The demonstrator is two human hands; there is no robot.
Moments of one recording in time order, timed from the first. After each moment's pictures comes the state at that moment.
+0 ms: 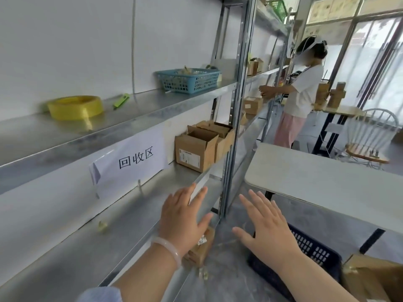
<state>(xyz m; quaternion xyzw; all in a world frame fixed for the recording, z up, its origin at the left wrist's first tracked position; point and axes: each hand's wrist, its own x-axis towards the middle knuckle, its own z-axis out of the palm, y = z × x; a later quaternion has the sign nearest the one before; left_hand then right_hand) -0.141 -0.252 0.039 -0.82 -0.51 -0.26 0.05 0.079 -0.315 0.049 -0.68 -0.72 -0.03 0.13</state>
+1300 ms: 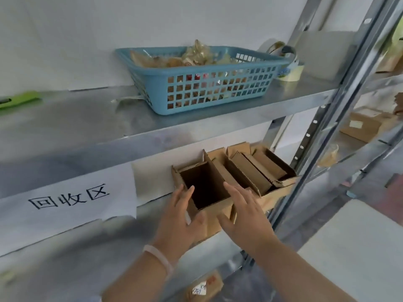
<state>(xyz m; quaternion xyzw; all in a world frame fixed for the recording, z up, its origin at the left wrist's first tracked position) -0.019 0.116 -0.014 -0.56 -0.72 -0.39 -0.16 0.157 0.191 0.012 -0.44 -0.86 0.15 0.22</state>
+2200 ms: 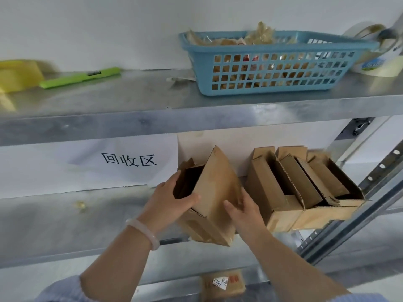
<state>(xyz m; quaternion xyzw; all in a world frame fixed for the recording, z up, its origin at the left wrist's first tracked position) -0.063 0.063 0.023 -0.33 -0.80 -0.42 -0.25 0.102 0.198 -0.016 -0.43 -0.68 0.58 0.16</state>
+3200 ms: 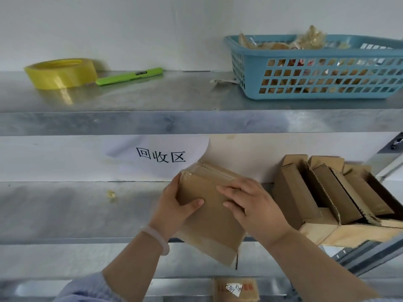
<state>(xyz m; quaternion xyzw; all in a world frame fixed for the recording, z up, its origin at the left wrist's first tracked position) -0.085 0.020 -0.006 -0.27 -0.77 -0.55 -0.17 0.075 0.178 0.037 -0.04 -0.95 0.14 0.29</state>
